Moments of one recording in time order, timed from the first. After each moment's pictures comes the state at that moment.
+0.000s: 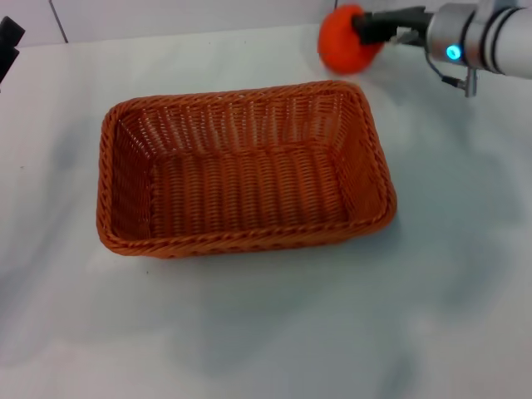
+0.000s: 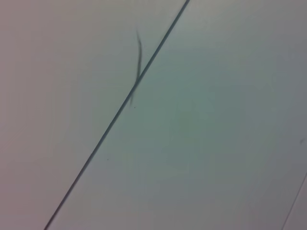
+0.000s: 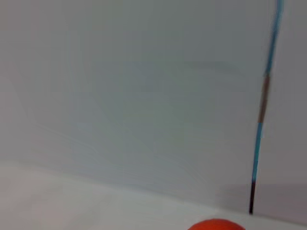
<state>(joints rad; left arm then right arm) -0.46 -2.16 0.19 0.35 1.53 1.47 -1.18 0.83 2.06 -0.96 -0.42 -1.82 -0.52 -1.41</state>
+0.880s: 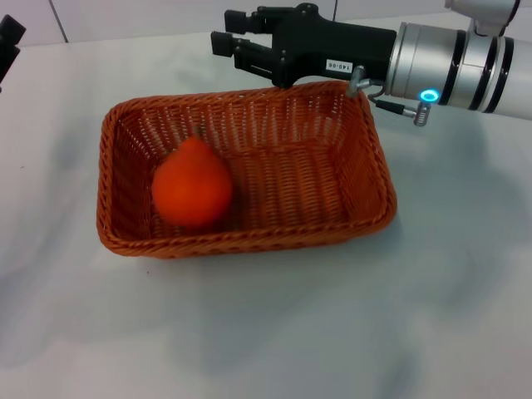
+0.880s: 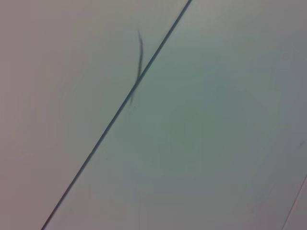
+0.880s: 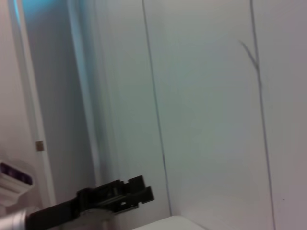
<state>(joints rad) -0.46 -2.16 0.19 0.34 1.53 1.47 -1.18 0.75 2.09 -1.00 -0.44 -1.45 -1.29 -1.92</state>
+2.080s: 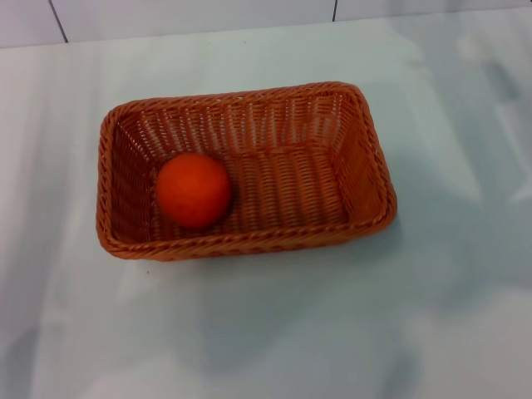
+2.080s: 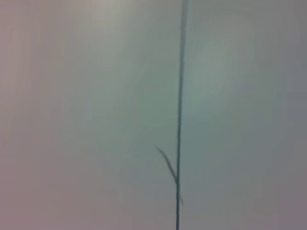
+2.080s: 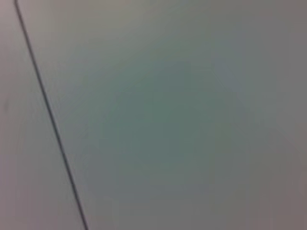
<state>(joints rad) -0.47 -2.17 0.06 0.02 1.25 1.61 -0.23 0.60 2.09 -0.88 -0.13 -0.40 -1.15 -2.52</state>
